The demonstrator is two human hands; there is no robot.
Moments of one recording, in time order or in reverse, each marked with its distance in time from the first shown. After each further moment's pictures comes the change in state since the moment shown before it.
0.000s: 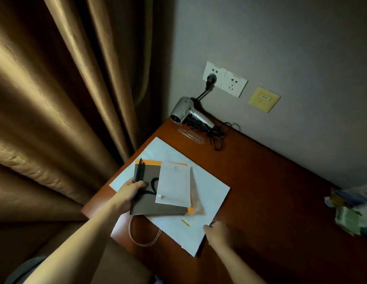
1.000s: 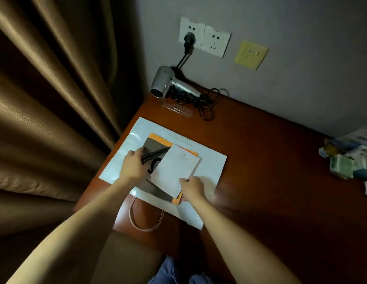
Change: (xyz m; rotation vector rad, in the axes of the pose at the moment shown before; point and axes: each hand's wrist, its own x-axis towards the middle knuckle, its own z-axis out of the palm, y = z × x) left_hand 0.032 0.014 0.031 1.146 0.165 0.471; right_hand 0.007 -0.081 0.029 0.465 -0.091 0.005
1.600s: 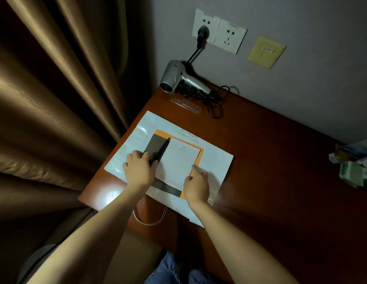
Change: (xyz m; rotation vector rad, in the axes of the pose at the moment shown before) left_hand -0.024 -0.006 0.024 0.144 0.179 -0.053; right_hand -0.008 0.004 0.009 -0.368 0.234 -0.235
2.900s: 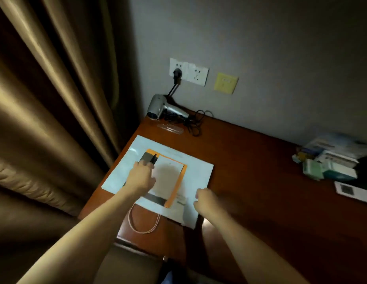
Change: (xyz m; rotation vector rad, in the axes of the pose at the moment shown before) left_hand -0.025 0.038 -0.059 0.188 -0.192 0.257; right_hand -0.042 0.037 -0.076 -0.337 -0.190 -0.127
